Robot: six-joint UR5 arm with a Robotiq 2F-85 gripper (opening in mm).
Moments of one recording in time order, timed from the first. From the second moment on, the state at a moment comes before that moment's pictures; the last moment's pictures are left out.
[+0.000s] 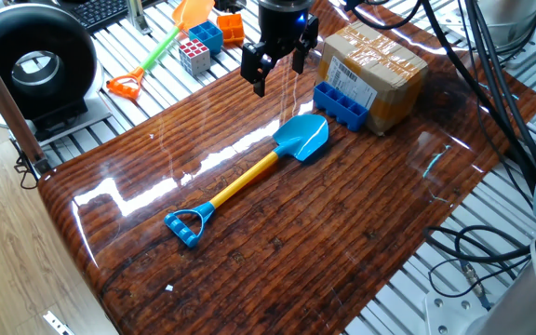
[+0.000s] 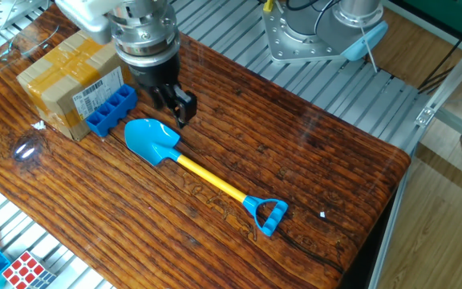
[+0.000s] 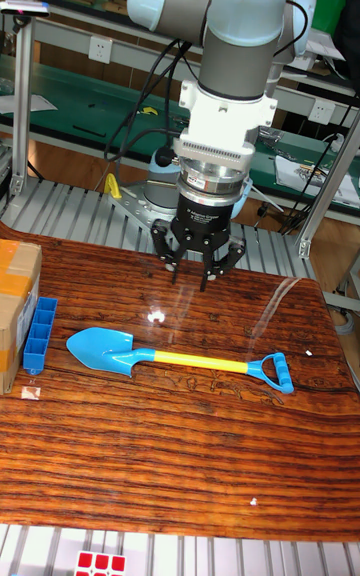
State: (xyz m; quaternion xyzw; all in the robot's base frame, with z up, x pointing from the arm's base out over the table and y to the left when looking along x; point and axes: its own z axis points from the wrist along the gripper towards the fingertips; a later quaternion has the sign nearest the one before) arm 0.532 0.032 0.190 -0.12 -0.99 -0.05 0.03
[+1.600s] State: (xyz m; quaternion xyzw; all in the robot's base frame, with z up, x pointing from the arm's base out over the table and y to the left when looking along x) arm 0.576 0.033 0.174 0.17 -0.98 -0.02 -0.05
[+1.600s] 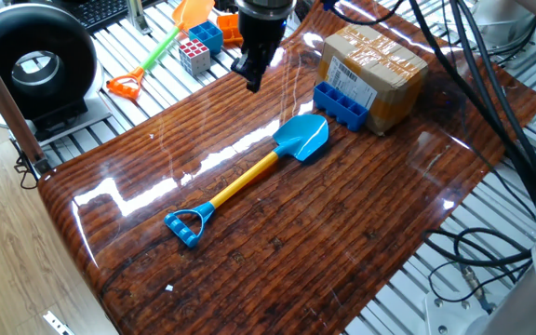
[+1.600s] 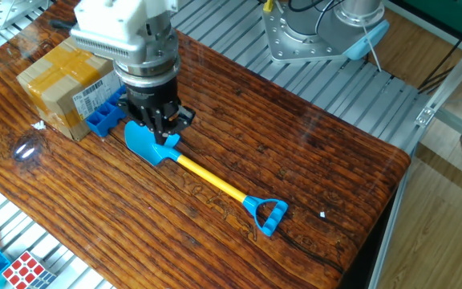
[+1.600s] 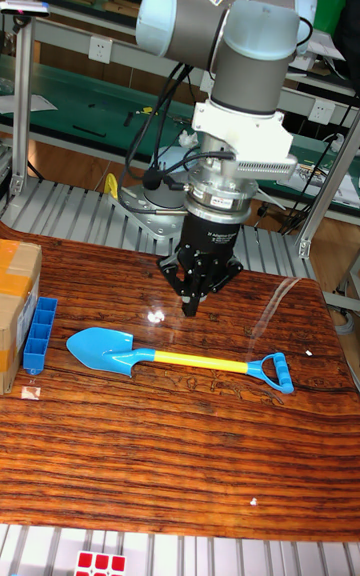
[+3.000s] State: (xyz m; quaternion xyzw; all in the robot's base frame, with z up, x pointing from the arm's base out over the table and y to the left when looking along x) arm 0.551 0.035 0.156 0.53 -0.85 0.04 -0.03
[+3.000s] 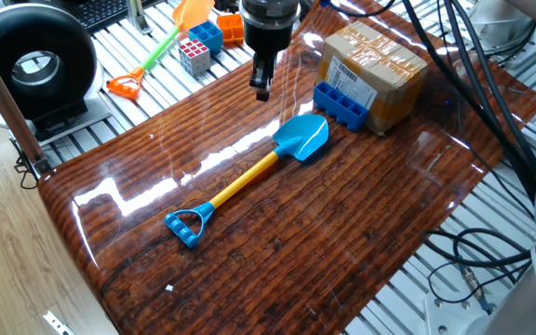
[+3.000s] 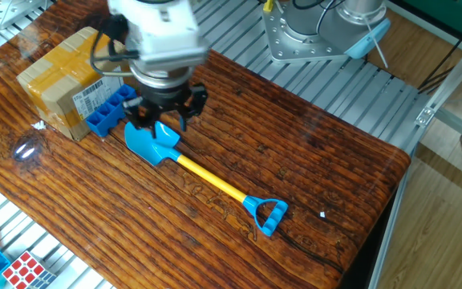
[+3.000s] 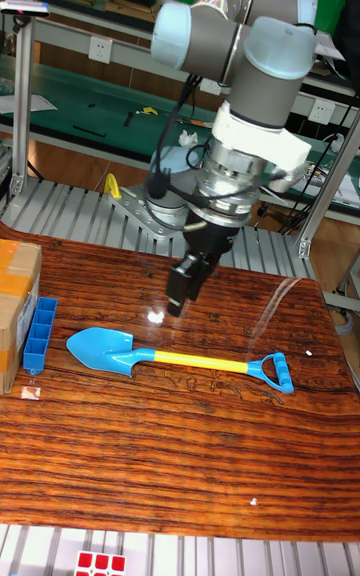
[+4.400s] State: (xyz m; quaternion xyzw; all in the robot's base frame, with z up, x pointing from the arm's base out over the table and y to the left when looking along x) arm 0.522 0.114 0.104 0.67 -0.73 0.05 -0.05
